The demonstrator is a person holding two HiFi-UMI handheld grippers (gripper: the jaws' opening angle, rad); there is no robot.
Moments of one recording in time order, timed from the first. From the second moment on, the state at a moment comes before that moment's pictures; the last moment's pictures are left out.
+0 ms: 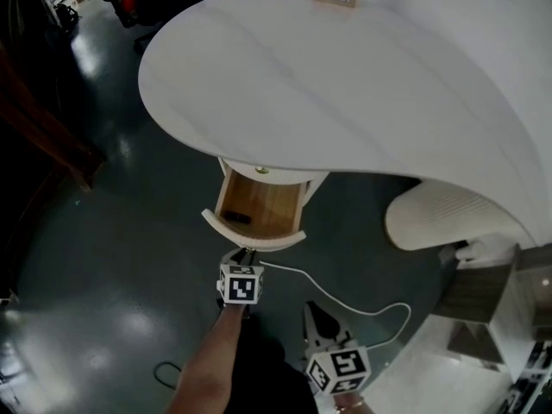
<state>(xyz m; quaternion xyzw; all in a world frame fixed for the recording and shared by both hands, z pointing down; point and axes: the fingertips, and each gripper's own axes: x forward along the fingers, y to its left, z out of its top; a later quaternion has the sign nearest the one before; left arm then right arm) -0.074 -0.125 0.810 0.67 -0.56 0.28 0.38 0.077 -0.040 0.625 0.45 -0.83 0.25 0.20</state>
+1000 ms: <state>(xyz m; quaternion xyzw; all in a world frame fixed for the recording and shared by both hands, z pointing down) -0.075 -0.039 0.814 0.65 -0.53 0.34 0.42 0.069 0.011 0.601 0.44 -0.82 0.28 0.22</state>
